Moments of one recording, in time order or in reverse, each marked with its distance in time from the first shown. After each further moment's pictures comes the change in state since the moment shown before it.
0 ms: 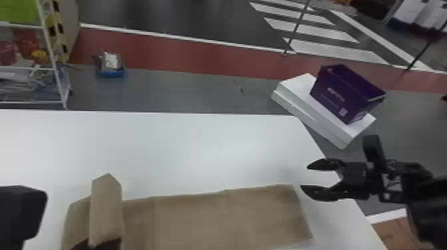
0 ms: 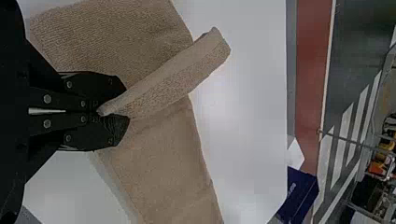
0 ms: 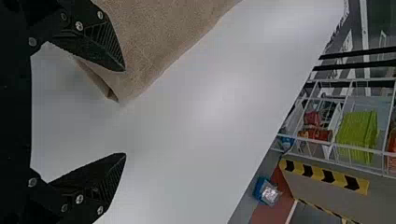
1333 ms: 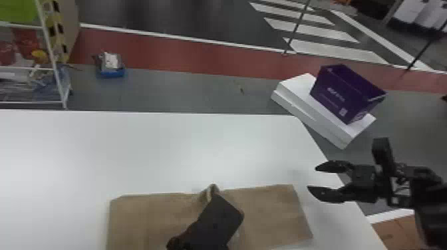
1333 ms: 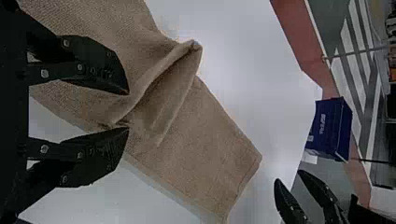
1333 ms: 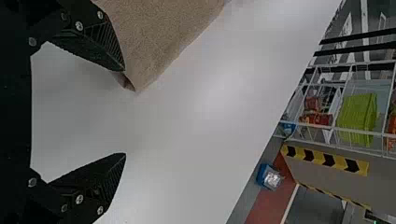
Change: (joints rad) left arm -0.292 0.000 -0.556 0.398 0.049 -0.100 0.418; right arm 0.030 0.009 -0.049 0.007 -0.002 -0.005 -0.015
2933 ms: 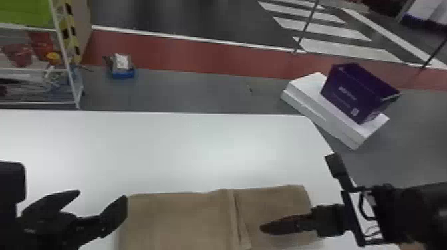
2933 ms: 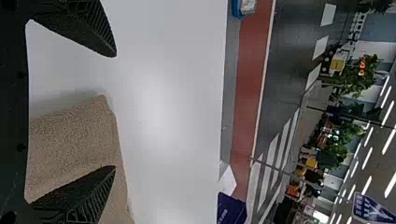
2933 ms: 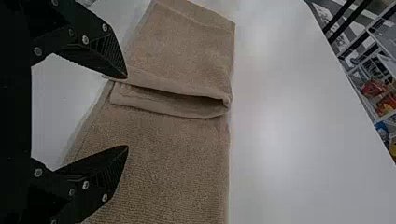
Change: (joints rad) left arm 0.274 0.000 0.836 -0.205 0.520 -0.298 -0.027; right arm -0.008 0.155 0.111 -0.576 -0.426 1.305 -0.306
